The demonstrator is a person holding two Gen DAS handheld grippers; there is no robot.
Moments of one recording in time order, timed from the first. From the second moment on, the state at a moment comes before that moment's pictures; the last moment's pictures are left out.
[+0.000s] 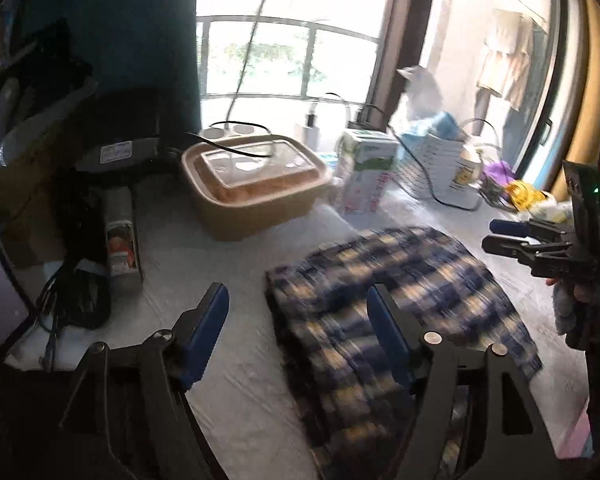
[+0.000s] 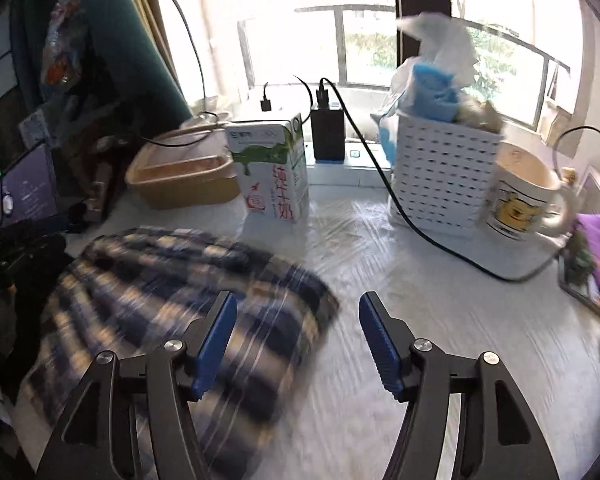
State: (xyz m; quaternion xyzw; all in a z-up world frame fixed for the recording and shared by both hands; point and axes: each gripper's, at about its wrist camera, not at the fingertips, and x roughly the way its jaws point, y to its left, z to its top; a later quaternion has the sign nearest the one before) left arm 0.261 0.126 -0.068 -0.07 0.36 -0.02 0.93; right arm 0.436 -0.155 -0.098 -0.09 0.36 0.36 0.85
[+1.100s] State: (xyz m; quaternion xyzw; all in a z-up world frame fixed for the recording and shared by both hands) left arm 0.170 0.059 -0.134 -0.04 0.45 0.00 0.89; right arm 0.287 -0.145 -0.165 -0.18 0.41 0.34 0.83
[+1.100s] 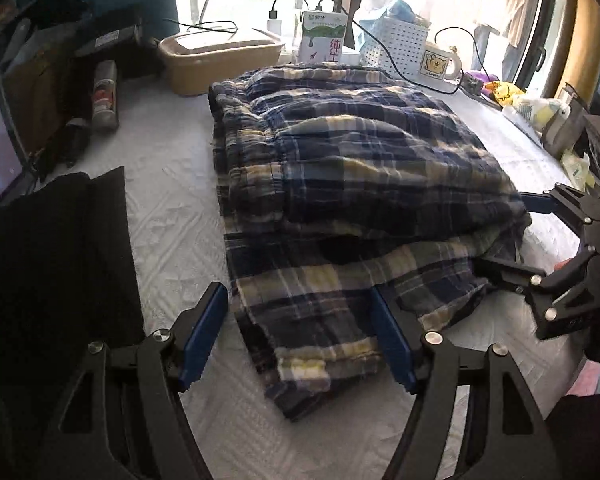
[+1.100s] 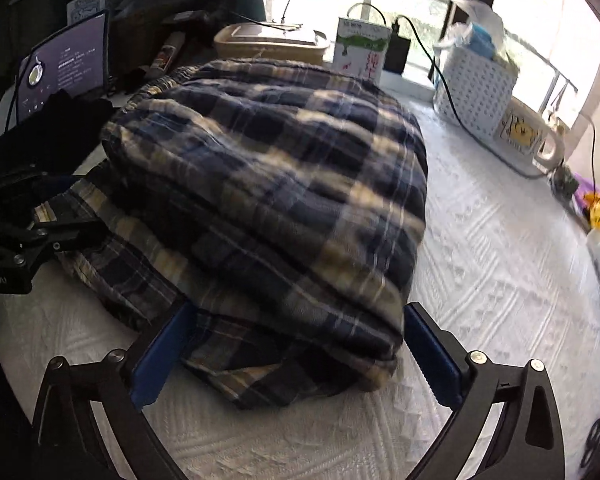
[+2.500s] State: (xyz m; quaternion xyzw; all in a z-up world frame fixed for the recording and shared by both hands) left arm 0.279 0.107 -0.097 -0.11 0.38 0.03 0.92; right arm 0.370 -0.163 -0.123 -0.10 0.37 0.35 0.85
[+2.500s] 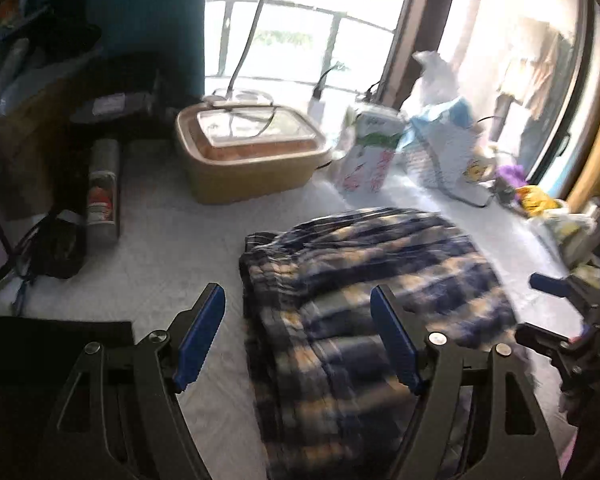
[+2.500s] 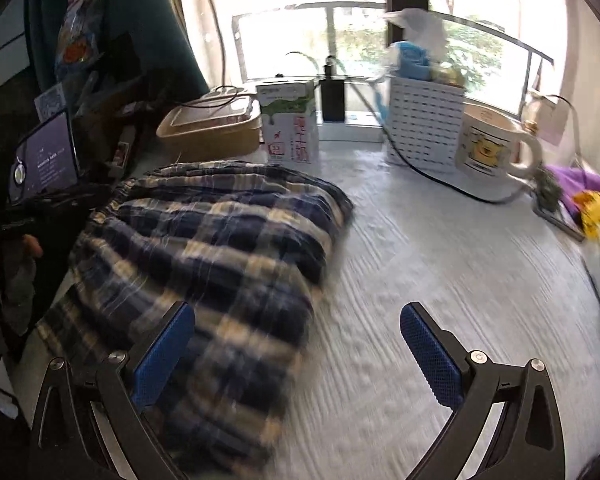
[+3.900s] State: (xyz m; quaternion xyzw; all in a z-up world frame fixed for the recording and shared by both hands) left arm 0.347 0.137 -0.132 -0.12 0.45 -0.06 0.88; right arm 0.486 -0.137 -0.152 -0.06 0.42 0.36 0.83
